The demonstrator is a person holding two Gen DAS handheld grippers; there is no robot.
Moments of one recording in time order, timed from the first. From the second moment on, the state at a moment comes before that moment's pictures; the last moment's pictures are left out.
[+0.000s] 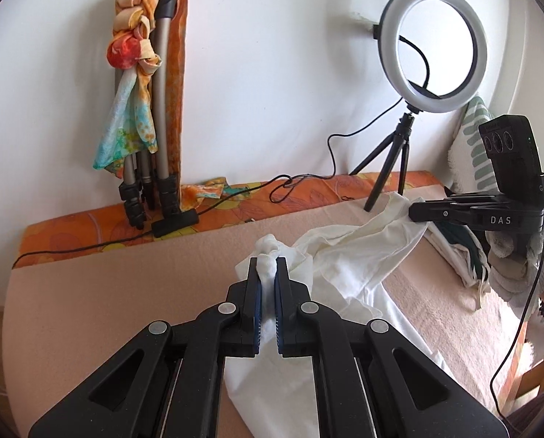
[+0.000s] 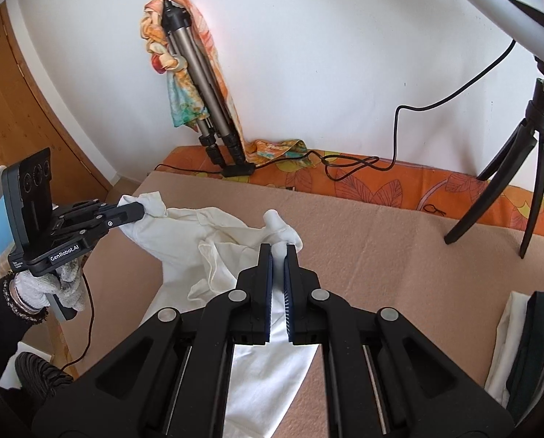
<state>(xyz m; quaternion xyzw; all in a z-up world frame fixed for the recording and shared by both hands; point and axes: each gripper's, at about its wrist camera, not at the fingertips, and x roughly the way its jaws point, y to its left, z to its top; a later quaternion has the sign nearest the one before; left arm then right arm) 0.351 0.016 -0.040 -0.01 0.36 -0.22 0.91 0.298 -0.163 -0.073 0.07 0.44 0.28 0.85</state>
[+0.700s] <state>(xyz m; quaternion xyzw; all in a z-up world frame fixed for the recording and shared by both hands) 0.169 0.020 -0.089 0.04 0.38 -0.24 0.89 0.092 -0.157 -0.108 0.09 0.44 0.27 0.85</state>
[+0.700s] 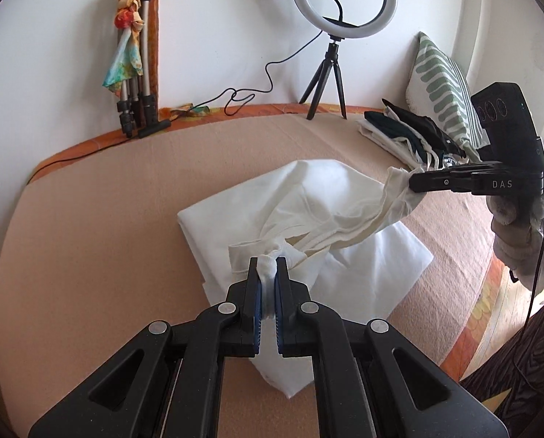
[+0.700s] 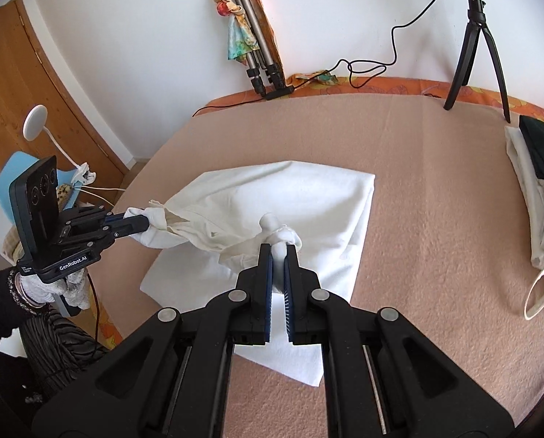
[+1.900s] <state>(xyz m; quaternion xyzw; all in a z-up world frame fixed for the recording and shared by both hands) 0.126 -0.016 -0.100 0.18 0.37 -0.26 0.87 0.044 -0.194 -0.169 0.36 0.54 0.18 0.74</state>
